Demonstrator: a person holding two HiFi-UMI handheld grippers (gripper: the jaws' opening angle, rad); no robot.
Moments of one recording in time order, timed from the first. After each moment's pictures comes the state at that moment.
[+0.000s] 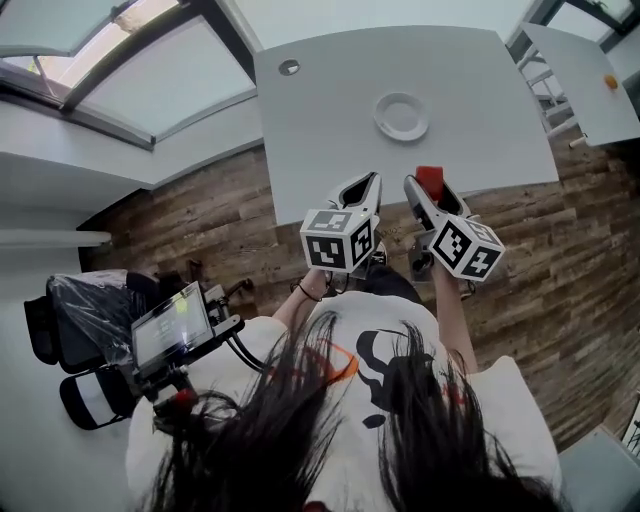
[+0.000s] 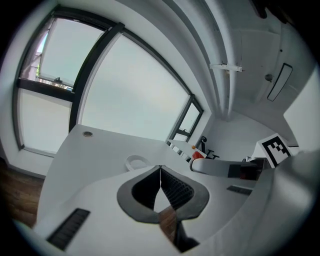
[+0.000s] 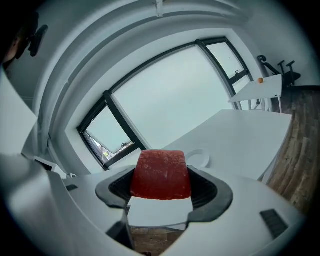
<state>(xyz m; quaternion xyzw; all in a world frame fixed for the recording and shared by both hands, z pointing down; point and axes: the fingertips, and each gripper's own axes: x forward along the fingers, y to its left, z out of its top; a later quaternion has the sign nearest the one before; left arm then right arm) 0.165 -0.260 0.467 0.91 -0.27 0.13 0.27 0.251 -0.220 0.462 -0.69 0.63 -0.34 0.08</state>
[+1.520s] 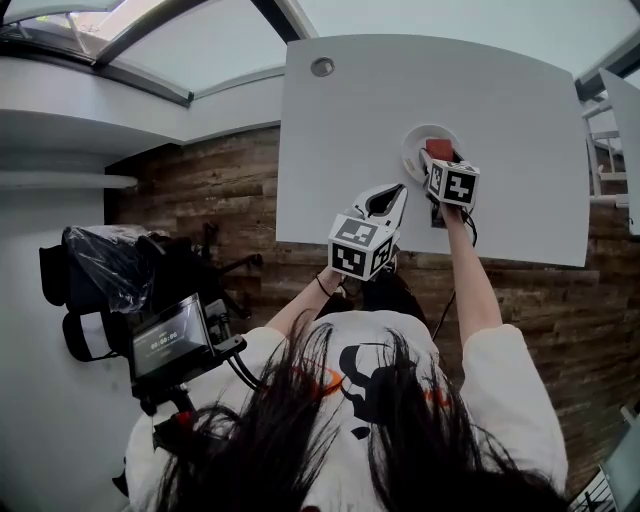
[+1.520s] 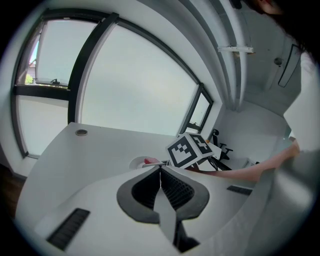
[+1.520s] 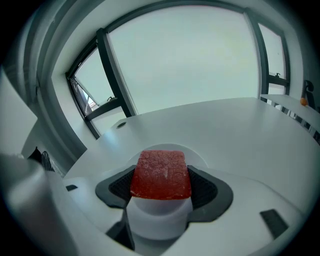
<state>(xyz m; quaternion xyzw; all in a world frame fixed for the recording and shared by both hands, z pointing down) 0.214 -0.327 0.526 0.90 -0.31 0.17 0.24 0.324 -0.419 0.635 -0.65 0.66 -0.34 -0.18</state>
